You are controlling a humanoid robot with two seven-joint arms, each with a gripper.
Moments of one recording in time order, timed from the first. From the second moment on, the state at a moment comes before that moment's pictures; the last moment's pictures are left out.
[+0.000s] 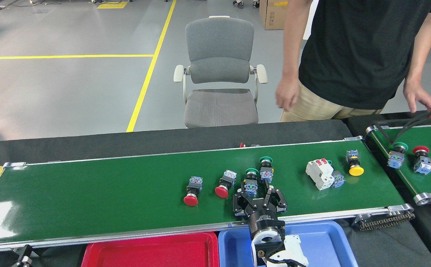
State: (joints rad) left arm 0.33 0.27 0.48 -1.55 -1.26 -0.43 0.10; right arm -0.31 0.15 0.45 -1.09 1.41 0.38 -0.07
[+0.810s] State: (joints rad) left arm 0.21 0.22 0.18 -1.74 -1.37 -0.45 0.01; right arm -0.16 0.06 0.75 -1.39 1.41 -0.15 -0.13
